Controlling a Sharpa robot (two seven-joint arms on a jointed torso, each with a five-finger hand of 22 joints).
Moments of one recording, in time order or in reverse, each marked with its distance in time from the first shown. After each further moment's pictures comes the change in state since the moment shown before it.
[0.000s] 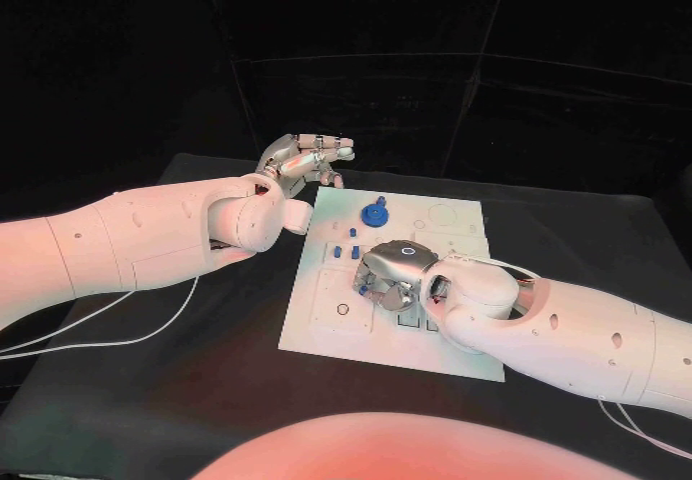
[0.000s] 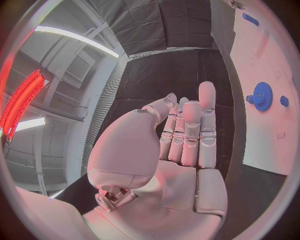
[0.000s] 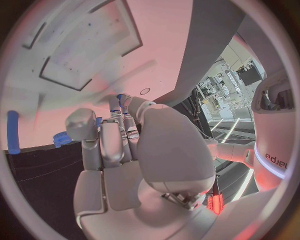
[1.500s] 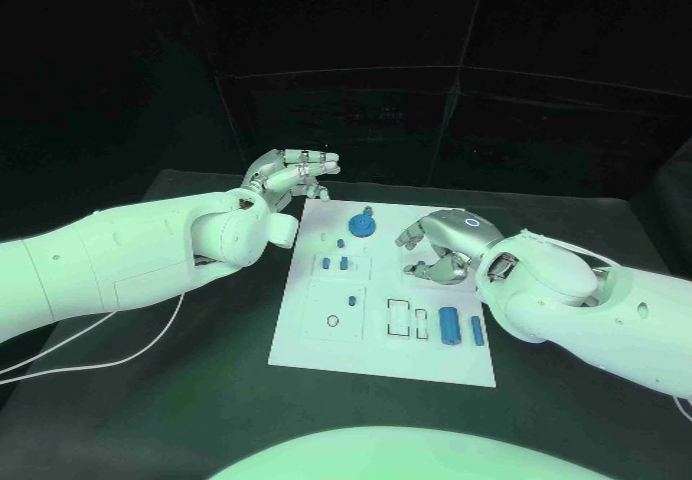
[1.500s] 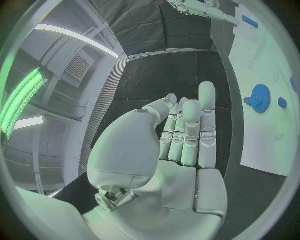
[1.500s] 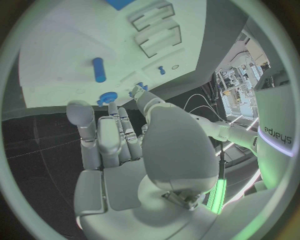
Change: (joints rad) left arm 0.000 -0.004 0.000 -0.006 0.000 0.024 -0.021; left_hand 0.000 0.000 0.000 0.000 0.000 -0.004 0.004 0.000 -0.002 -0.007 0.000 0.000 0.000 -0.007 0.000 0.000 -0.011 0.000 -0.003 0.003 -0.004 -0.002; right arm 0.080 -0.254 0.033 0.134 0.045 -0.140 -0.082; right_hand -0.086 -0.056 -0.192 0.052 -0.009 -0.190 0.016 0.004 -0.002 -0.223 0.033 0.032 -0.010 -0.009 0.030 -0.051 -0.116 0.000 -0.065 0.035 -0.090 -0.136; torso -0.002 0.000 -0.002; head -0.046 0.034
